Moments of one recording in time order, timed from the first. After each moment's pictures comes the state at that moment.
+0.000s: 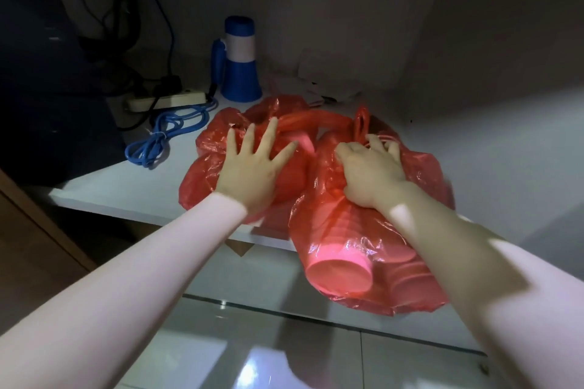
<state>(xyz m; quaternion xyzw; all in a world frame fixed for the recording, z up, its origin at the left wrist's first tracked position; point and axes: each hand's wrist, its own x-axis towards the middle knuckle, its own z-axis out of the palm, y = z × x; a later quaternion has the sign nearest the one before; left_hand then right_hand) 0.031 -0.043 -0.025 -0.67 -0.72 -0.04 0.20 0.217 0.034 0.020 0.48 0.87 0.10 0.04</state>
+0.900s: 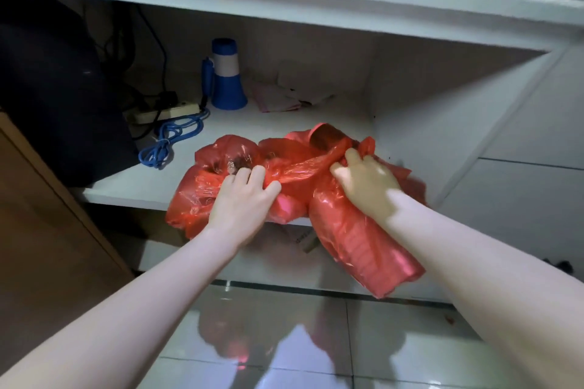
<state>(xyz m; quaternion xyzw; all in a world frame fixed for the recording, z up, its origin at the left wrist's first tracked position) 0.092 -0.170 0.029 -0.72 -0.64 -0.10 0.24 0.290 -0.063 0.053 0.44 0.88 0.18 0.00</state>
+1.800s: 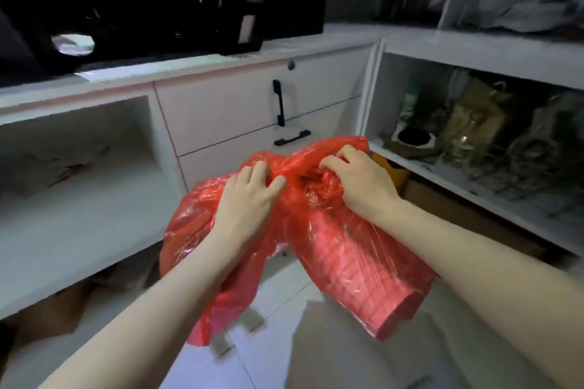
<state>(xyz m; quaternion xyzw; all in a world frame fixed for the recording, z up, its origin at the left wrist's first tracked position) 0.484 -0.298 0.172 -0.88 -0.35 -0.24 0.19 0.696 -0.344 0.177 0.67 0.70 0.12 -0.21</state>
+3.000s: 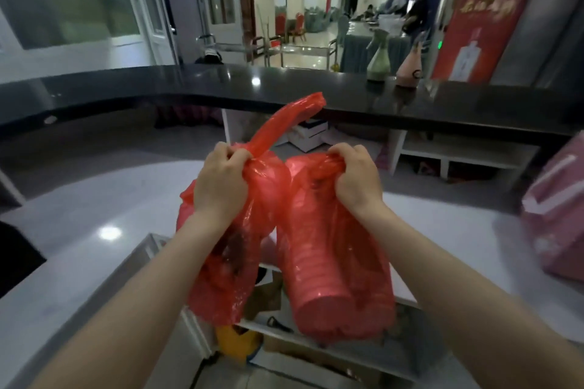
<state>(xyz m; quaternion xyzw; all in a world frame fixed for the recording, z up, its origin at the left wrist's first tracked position) 1.131 -0.059 0.538 -0.91 -0.19 -0.36 -0.12 1.260 -0.243 0.532 0.86 0.29 0.16 -0.39</state>
